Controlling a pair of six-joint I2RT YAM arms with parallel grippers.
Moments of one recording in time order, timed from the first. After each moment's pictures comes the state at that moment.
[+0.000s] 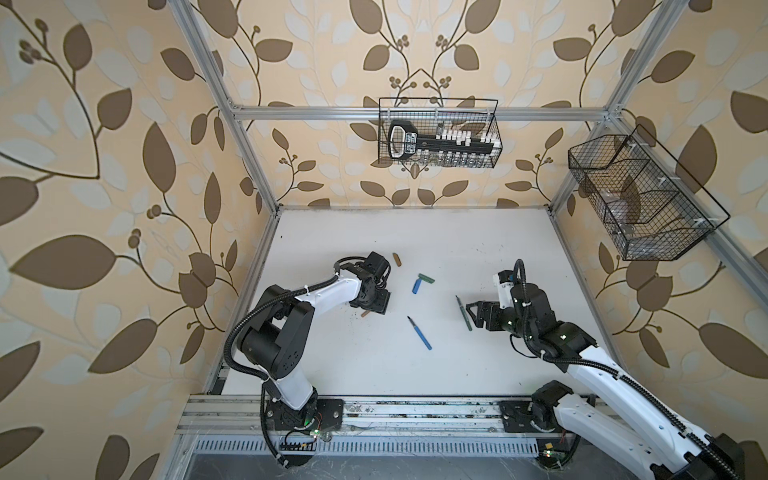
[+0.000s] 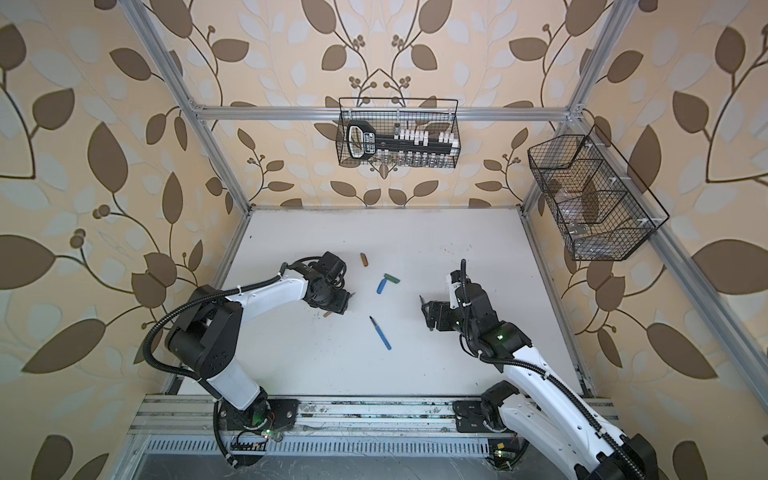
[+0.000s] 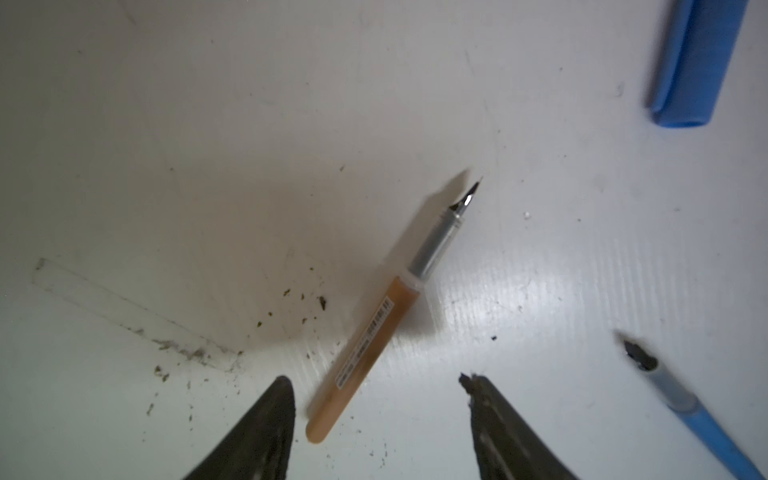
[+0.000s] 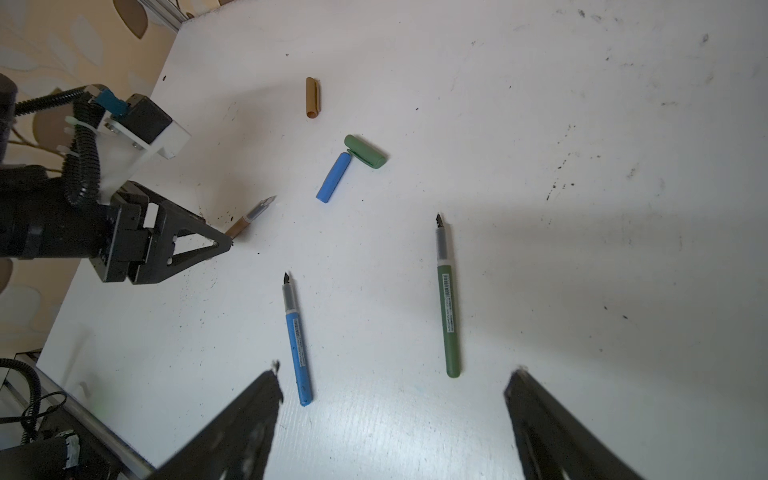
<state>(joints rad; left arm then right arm) -0.50 1.69 1.05 -0.67 0.00 -0.26 0.45 0.81 0.57 -0.47 -0.04 0.48</state>
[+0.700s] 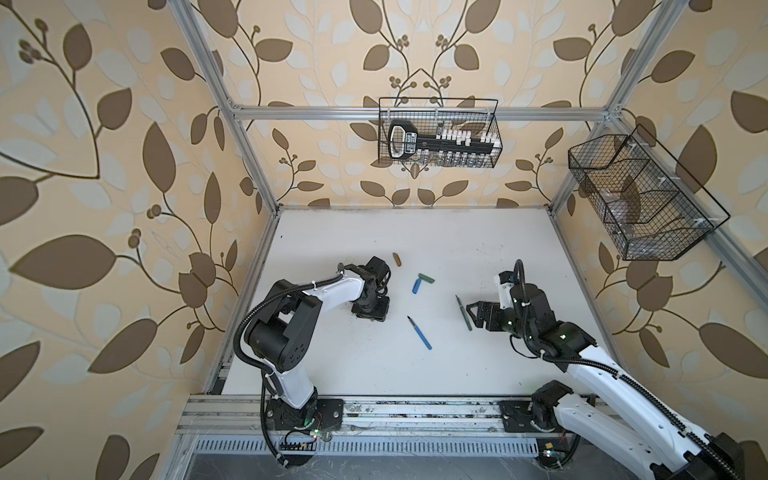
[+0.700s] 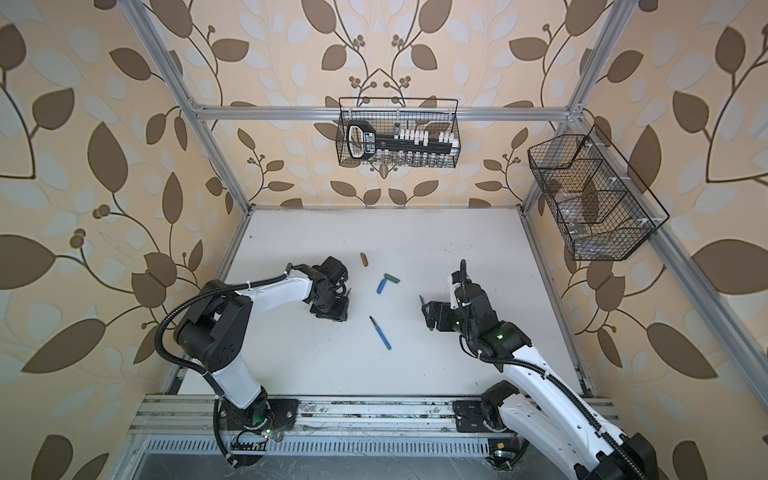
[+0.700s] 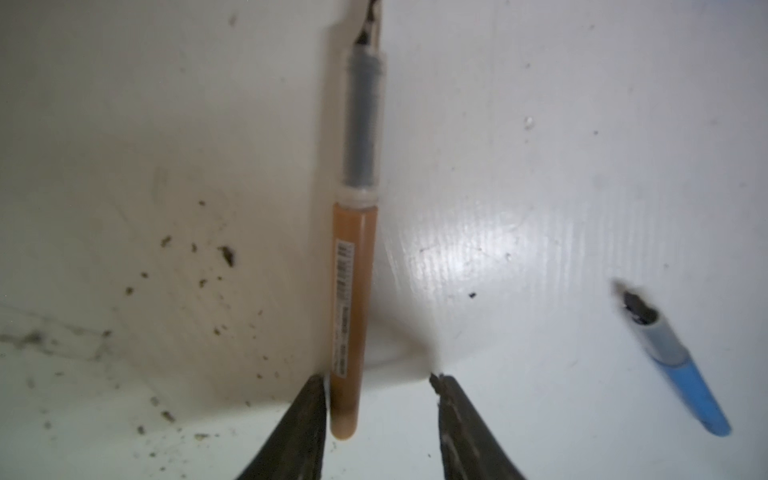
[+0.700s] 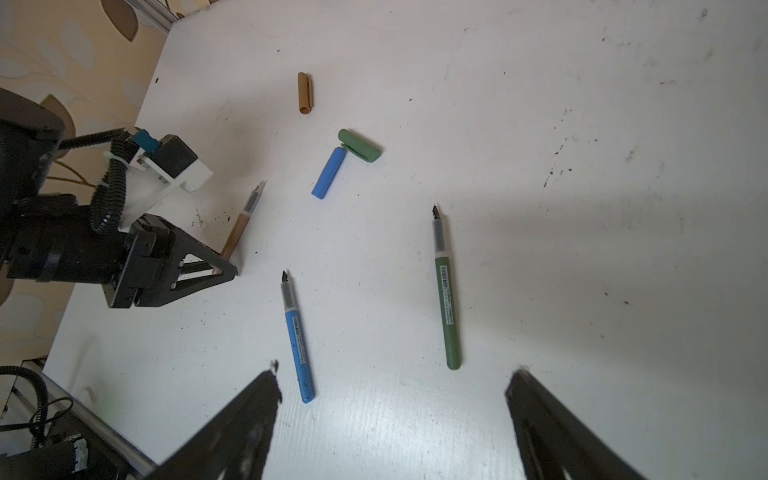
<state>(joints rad) -0.50 1.72 1.01 -0.68 0.15 -0.33 0.45 0.82 0.57 -0.48 -0.04 0.50</state>
